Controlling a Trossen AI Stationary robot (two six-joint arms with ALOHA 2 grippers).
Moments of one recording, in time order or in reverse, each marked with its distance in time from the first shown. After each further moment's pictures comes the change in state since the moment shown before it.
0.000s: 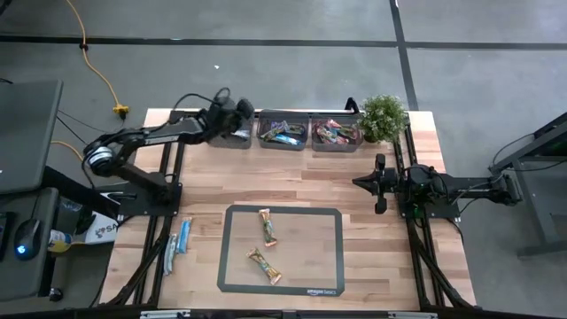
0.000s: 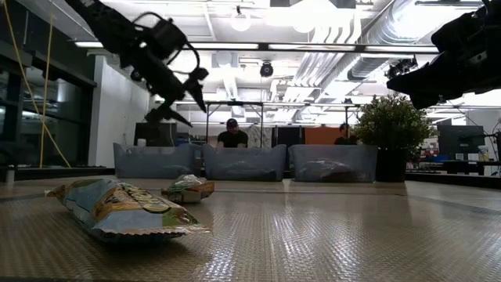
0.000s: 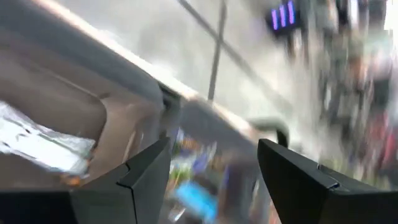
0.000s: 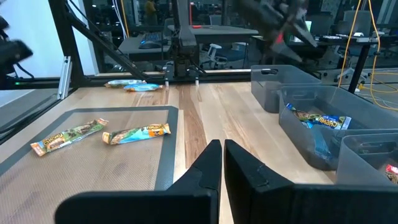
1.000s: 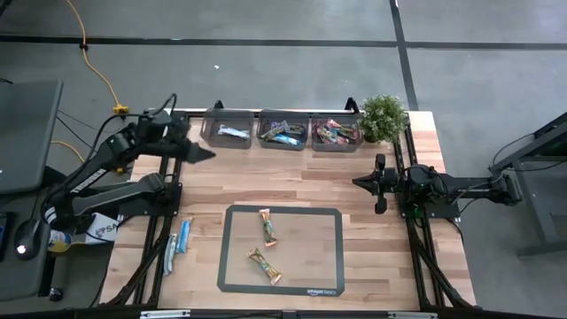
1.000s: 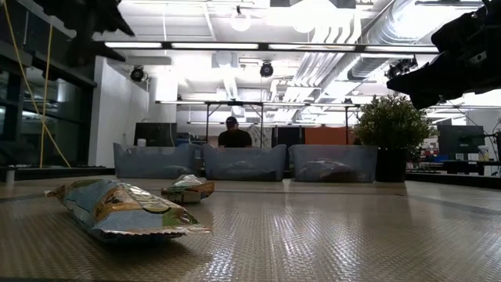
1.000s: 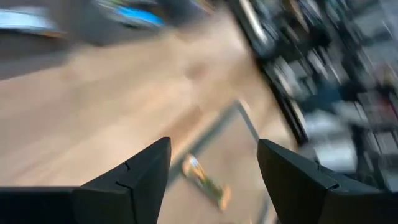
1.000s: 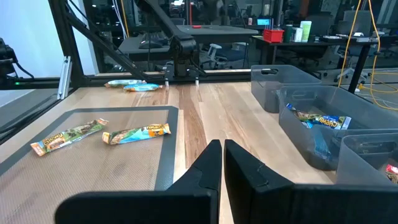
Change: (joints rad) left arm 0.028 -0.792 -0.001 -0.858 0.677 0.636; right arm 0.000 0.000 0.000 0.000 0.000 0.000
